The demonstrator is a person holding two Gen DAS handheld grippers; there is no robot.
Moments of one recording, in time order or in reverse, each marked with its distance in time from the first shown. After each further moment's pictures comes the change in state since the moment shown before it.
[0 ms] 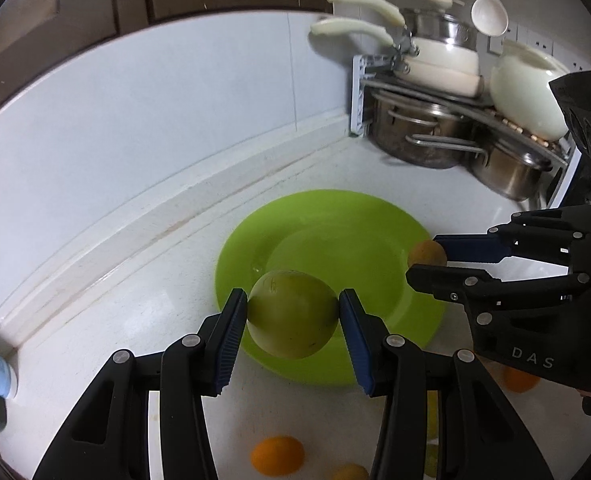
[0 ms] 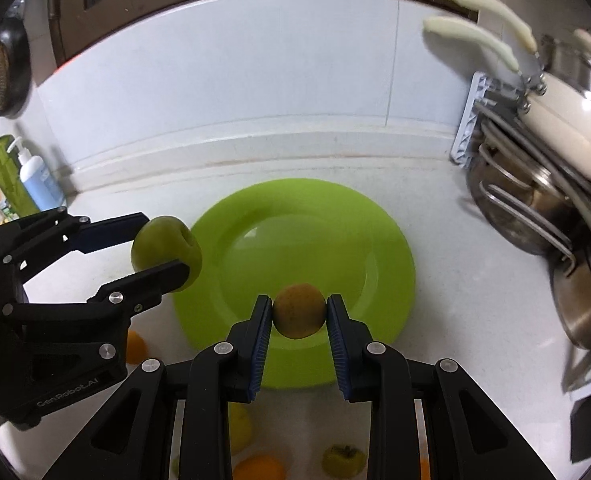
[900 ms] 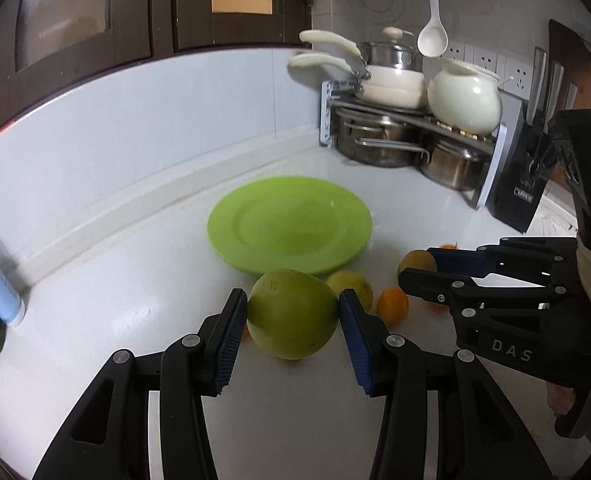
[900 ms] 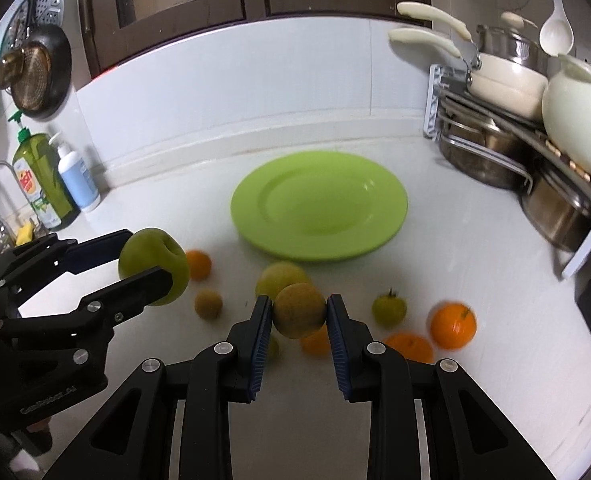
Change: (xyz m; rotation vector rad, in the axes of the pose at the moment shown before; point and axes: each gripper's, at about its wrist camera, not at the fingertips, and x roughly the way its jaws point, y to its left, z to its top) left arm -0.114 -0.027 -0.082 -0.035 -0.114 -0.035; right arm -0.085 0.052 -0.098 0.100 -0.116 -0.027
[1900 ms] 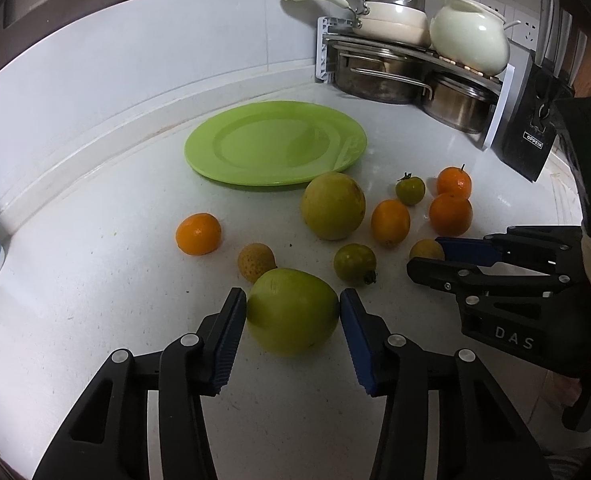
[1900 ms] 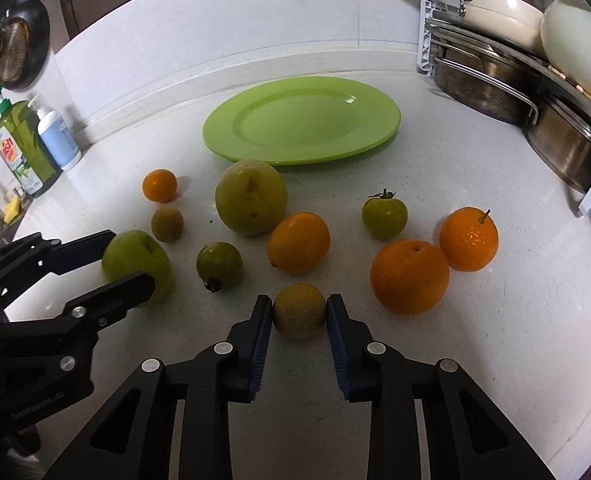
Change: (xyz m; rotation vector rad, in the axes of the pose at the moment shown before) left arm 0.033 -0.018 -0.053 -0.013 0.176 -0.001; right arm 0.033 -0.017 -0.056 0.033 0.154 0.001
